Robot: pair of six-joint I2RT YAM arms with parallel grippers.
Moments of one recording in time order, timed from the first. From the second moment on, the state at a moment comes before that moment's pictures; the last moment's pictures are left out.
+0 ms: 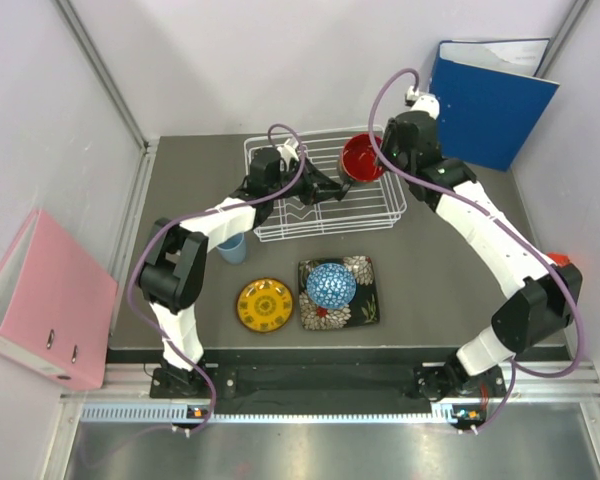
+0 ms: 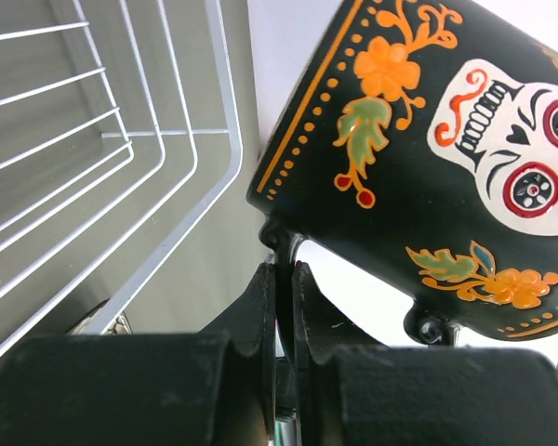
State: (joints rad) left arm -0.46 1.88 1.29 0.38 0.69 -1.26; right arm 0.46 1.53 1.54 -0.42 0.32 0.45
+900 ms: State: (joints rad) left arm -0.49 1.84 1.30 0.43 0.72 -1.21; right arm 0.47 1.44 1.43 -0.53 0.40 0.44
